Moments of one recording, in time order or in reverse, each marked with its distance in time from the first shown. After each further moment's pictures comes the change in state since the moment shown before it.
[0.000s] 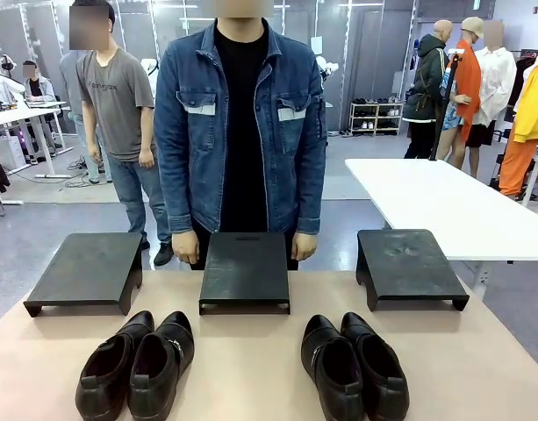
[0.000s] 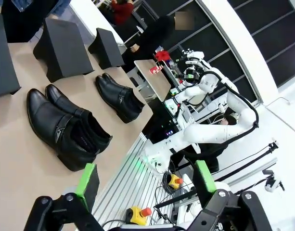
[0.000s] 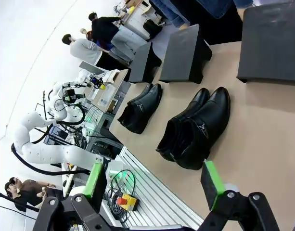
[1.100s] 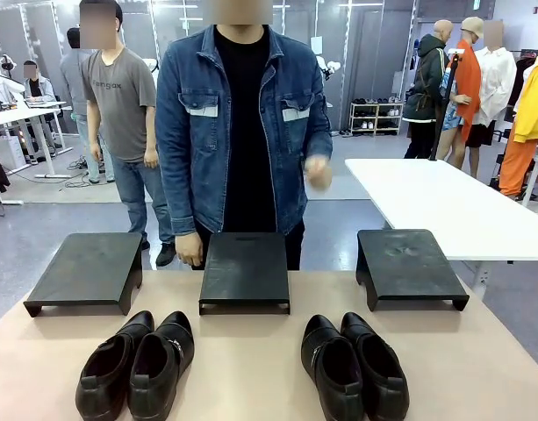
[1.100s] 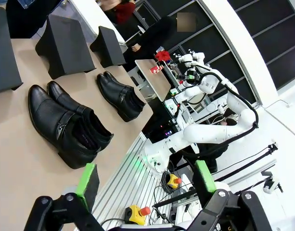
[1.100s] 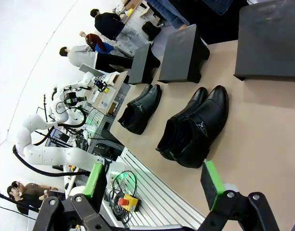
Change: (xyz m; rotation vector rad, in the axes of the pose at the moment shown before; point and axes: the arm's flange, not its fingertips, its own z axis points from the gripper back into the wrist) left arm -0.003 0.005 0.001 0.001 0.002 0.019; right arm -0.005 -0.003 0.006 -0.001 -0.011 -0.018
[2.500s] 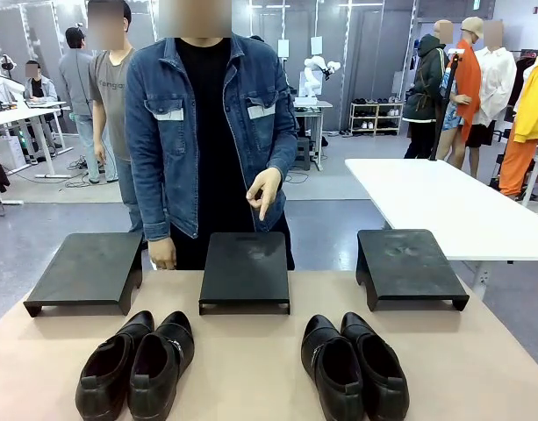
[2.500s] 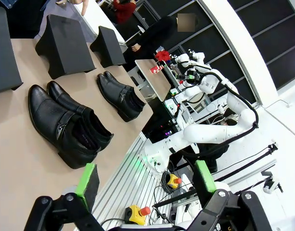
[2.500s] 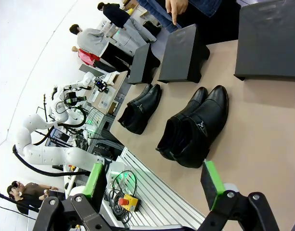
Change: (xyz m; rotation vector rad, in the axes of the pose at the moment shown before) left arm 0.000 0.000 0.000 0.000 0.000 0.000; right arm 0.000 0.000 -0.001 0.000 0.002 0.000
